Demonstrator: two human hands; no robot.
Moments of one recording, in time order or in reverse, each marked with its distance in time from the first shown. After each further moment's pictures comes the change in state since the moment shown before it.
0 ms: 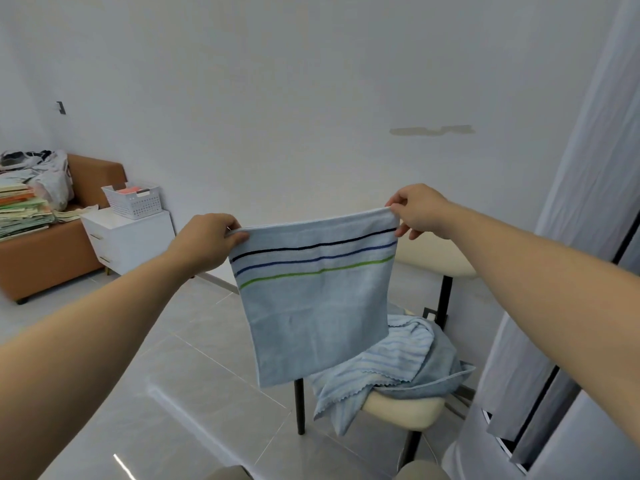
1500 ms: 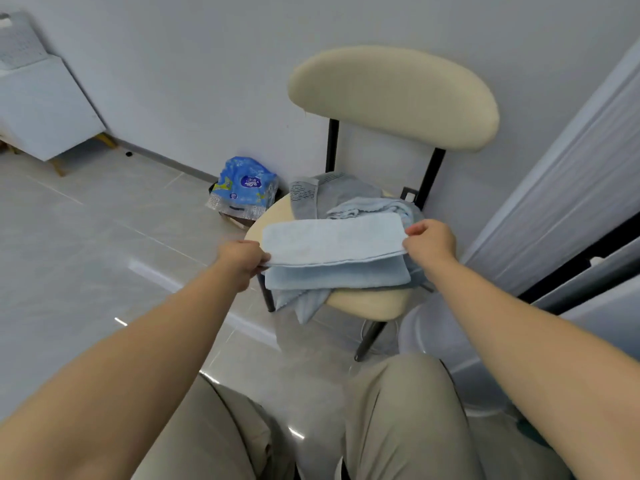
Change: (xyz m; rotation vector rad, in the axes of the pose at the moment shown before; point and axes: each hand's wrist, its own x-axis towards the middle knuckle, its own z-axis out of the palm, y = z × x) left_hand -0.043 0.020 0.320 -0.978 -0.364 -1.051; right_hand -0.052 0.265 0.175 0.117 0.243 0.614
